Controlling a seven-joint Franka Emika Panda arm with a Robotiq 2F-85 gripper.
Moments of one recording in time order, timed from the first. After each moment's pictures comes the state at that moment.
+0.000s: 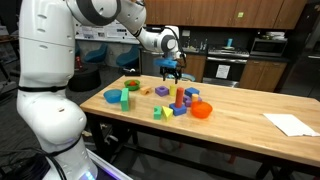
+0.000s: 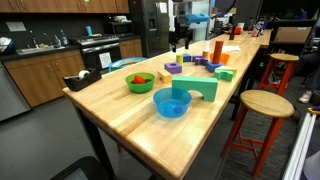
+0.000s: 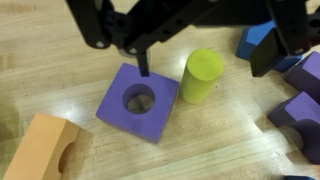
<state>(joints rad) -0.11 0.29 -0.08 -1.83 0.01 2.19 -0.11</state>
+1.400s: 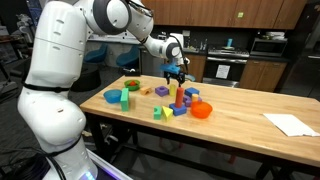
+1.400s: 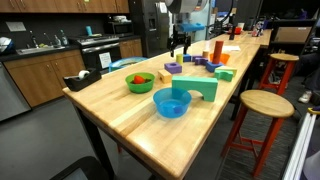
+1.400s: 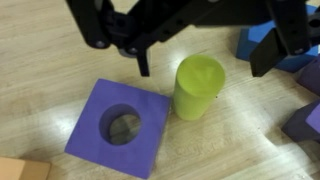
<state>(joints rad) -0.14 0.42 -0.08 -1.73 0.04 2.23 -0.07</state>
